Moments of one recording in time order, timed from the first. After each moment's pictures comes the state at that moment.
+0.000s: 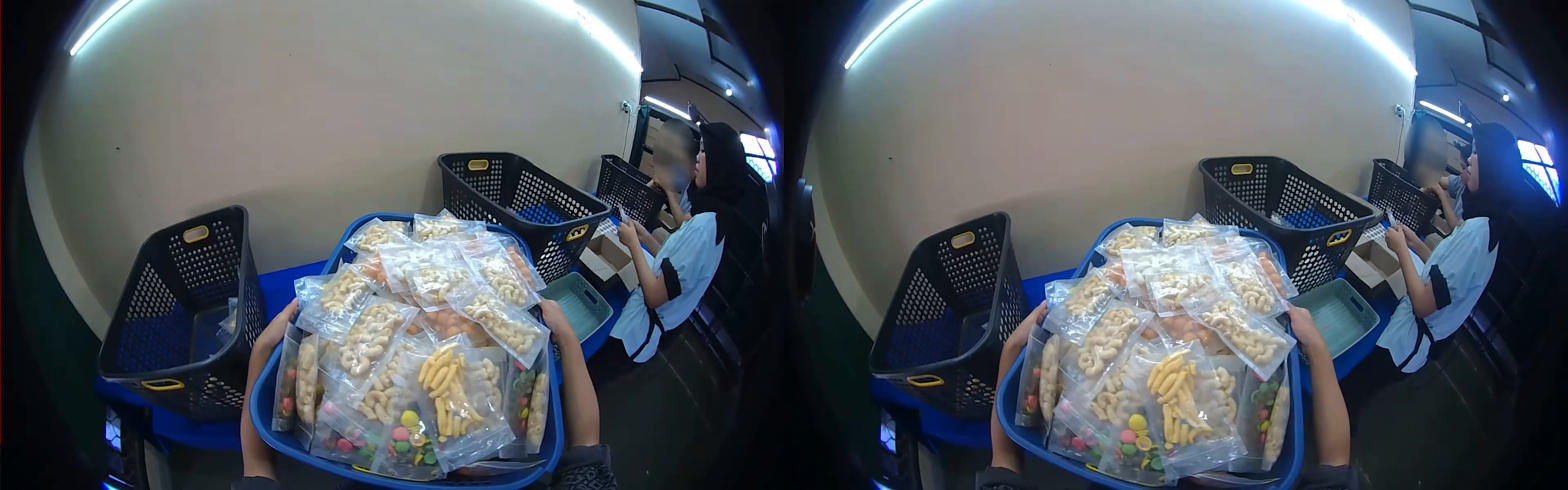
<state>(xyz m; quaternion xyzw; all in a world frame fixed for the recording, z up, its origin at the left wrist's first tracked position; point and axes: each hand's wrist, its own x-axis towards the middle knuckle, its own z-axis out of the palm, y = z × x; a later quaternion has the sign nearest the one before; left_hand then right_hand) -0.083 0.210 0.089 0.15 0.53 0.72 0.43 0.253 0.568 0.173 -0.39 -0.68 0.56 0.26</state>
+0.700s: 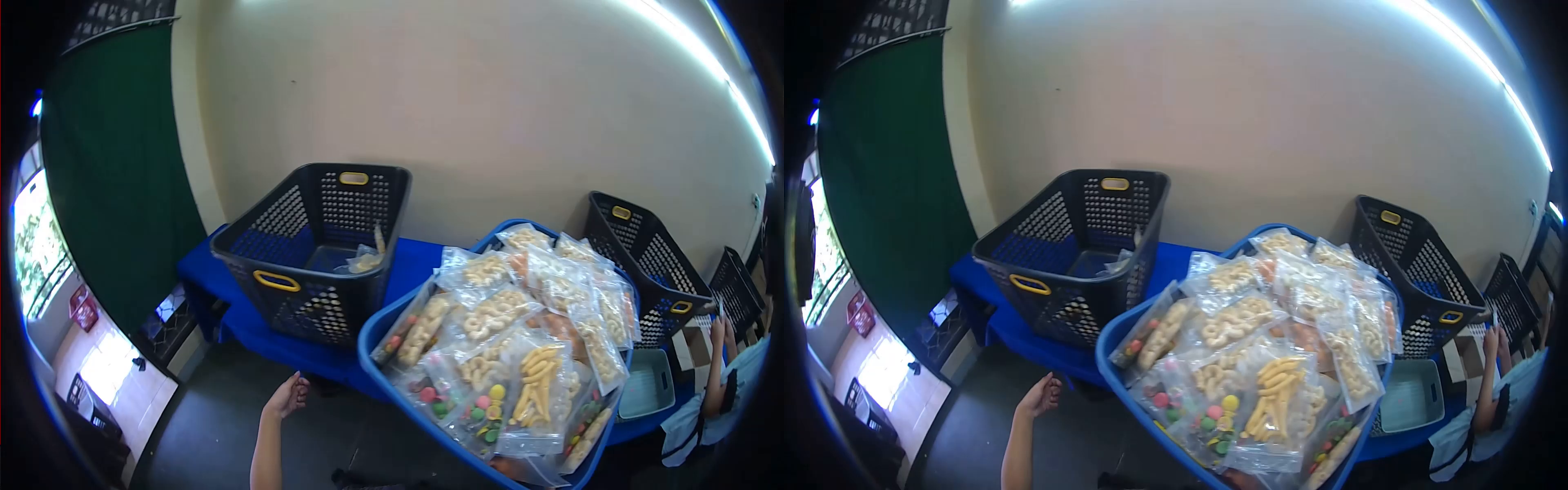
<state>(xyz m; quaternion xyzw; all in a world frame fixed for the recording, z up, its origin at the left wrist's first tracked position) 0.106 -0.044 -0.046 -0.15 0.50 0.79 0.32 0.337 0.389 -0.037 -0.45 -0.41 0.79 0.08</state>
